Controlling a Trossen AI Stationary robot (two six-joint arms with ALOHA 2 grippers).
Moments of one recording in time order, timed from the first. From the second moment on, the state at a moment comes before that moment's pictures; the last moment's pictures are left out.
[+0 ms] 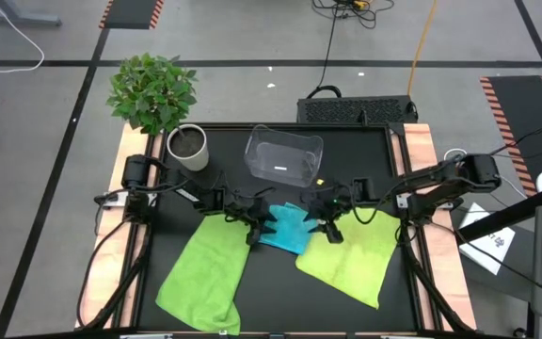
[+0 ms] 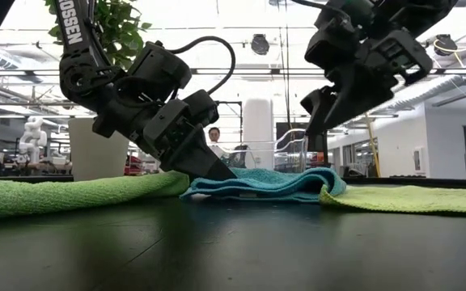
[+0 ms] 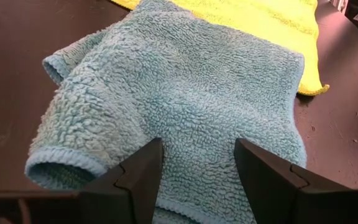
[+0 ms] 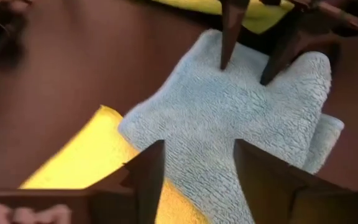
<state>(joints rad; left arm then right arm) 0.03 1.97 0.68 0.67 0.27 -0.20 0.02 1.40 0.66 -0.06 -0.28 -0.10</state>
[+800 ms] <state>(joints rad) 0.03 1.97 0.68 0.68 0.27 -0.19 0.35 1.55 0.68 0.01 0.21 -0.31</state>
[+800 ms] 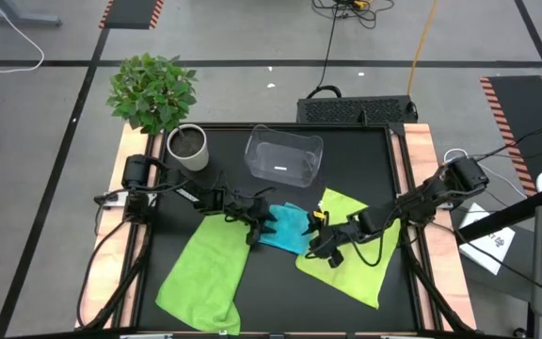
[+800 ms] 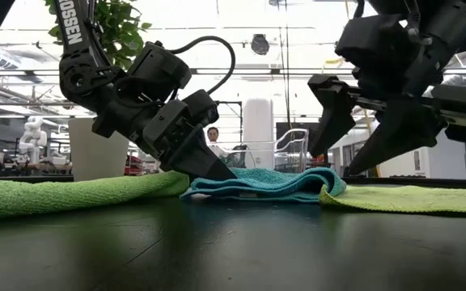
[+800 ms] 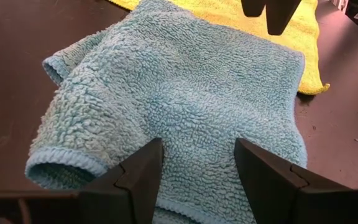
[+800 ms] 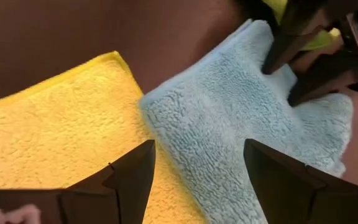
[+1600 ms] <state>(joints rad) 0.03 1.97 0.68 0.68 0.27 -0.18 0.37 1.68 0.71 0.05 0.35 -0.46</state>
